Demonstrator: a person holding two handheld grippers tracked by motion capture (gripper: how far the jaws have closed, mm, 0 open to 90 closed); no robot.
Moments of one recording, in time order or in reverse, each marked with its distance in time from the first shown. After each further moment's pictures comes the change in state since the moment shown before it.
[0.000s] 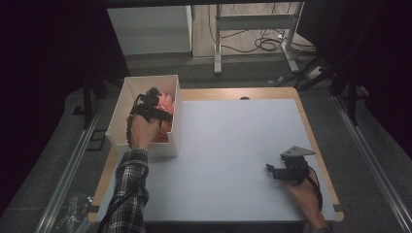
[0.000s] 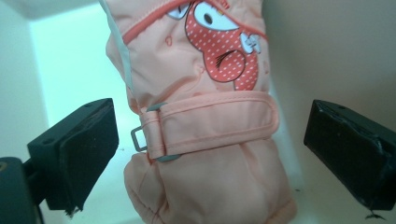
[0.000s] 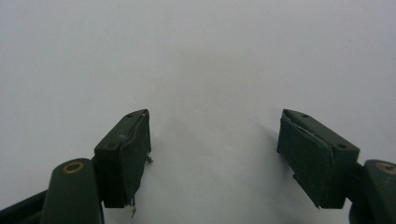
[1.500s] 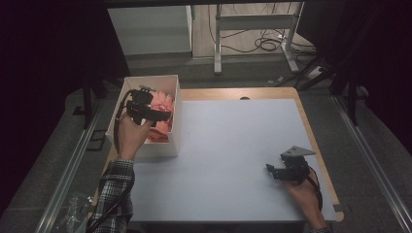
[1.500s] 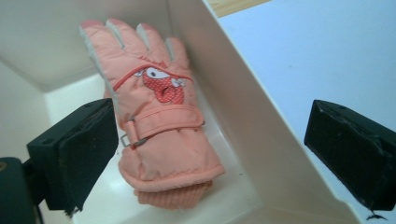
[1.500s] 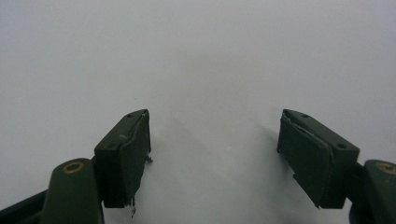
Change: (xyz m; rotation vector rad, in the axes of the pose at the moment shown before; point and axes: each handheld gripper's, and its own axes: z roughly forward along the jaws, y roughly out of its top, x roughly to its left) left arm -0.014 -0.028 -0.081 -0.263 -0.122 0.147; right arm 0.000 0.000 0.000 -0.001 -0.002 -0.001
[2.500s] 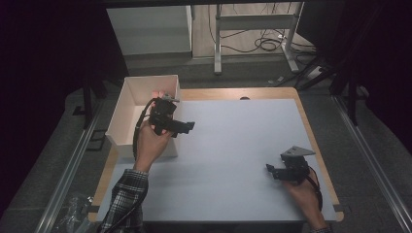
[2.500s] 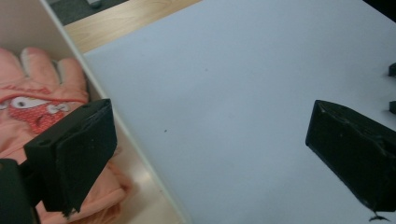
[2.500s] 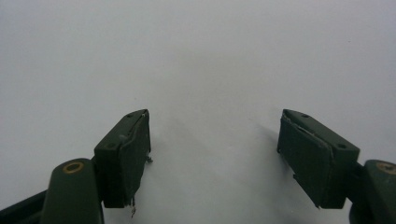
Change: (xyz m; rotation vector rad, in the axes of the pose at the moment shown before) left arm -0.066 -0.004 0.011 -0.042 -0.168 0.123; right arm 0.000 0.000 0.000 0.000 0.000 -0.001
